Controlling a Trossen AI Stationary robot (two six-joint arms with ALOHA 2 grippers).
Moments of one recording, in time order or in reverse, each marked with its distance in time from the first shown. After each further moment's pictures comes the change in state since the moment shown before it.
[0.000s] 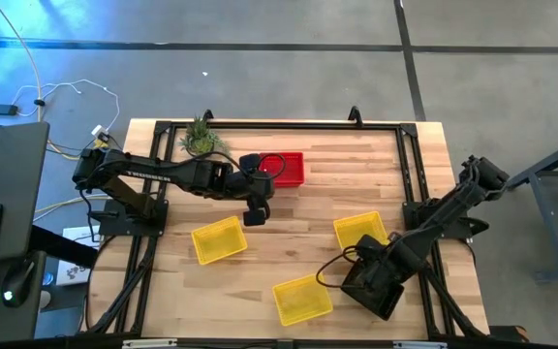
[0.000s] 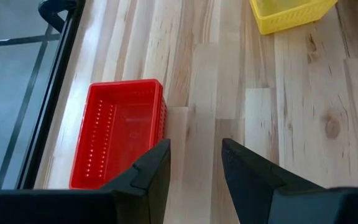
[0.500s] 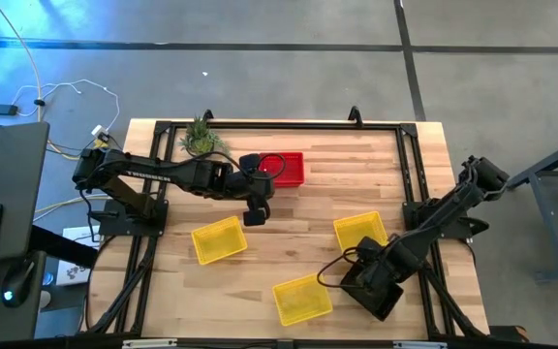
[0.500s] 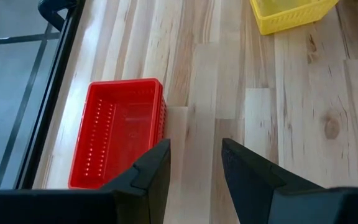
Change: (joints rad) left arm 0.000 0.000 0.000 -0.002 0.000 -0.008; right arm 0.000 0.000 -0.048 0.049 -0.049 -0.017
